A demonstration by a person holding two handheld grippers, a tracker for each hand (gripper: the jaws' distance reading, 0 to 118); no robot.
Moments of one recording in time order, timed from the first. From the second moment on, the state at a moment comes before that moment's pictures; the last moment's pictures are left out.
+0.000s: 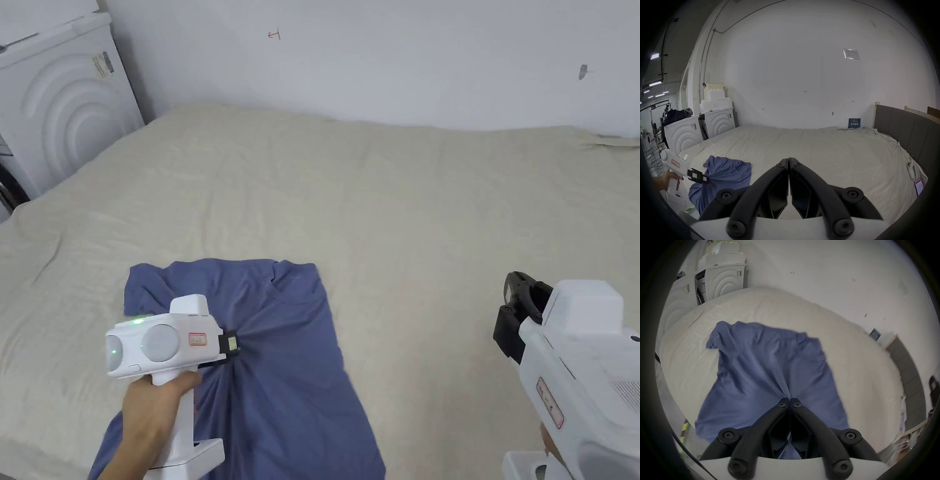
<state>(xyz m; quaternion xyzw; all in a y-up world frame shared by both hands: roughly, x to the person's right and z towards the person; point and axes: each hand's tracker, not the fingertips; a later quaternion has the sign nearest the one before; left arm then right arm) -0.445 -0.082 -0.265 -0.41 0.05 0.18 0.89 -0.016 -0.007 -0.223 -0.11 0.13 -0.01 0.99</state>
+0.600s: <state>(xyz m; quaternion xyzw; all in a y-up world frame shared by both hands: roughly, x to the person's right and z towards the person) -0.227 0.075 -0.326 -0.27 -0.22 0.10 0.93 0.090 0.018 -0.177 -0.07 0.02 -0.02 1.00</state>
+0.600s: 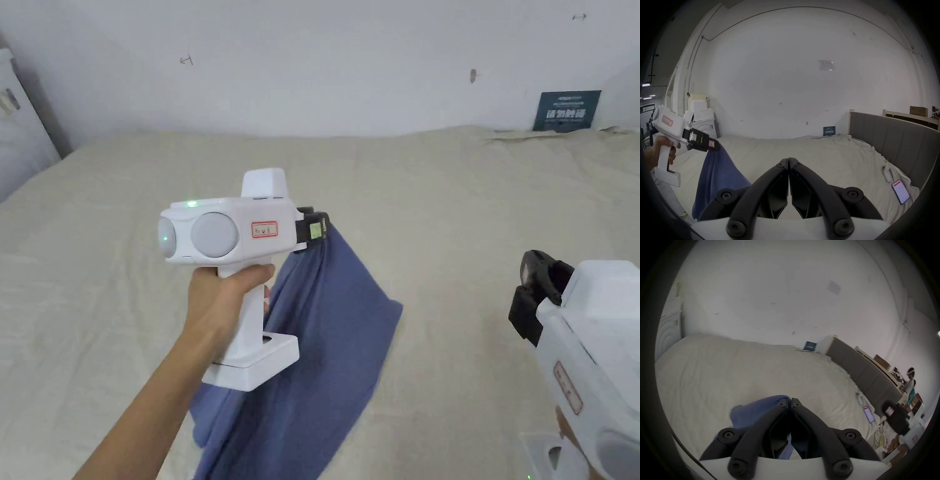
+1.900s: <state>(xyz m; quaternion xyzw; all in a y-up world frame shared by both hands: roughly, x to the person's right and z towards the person) -0.061 -0.137 -0.335 -0.51 -0.24 0.00 0.83 0.183 -0.002 -0.136 -0.11 -0.09 -0.03 0.99</state>
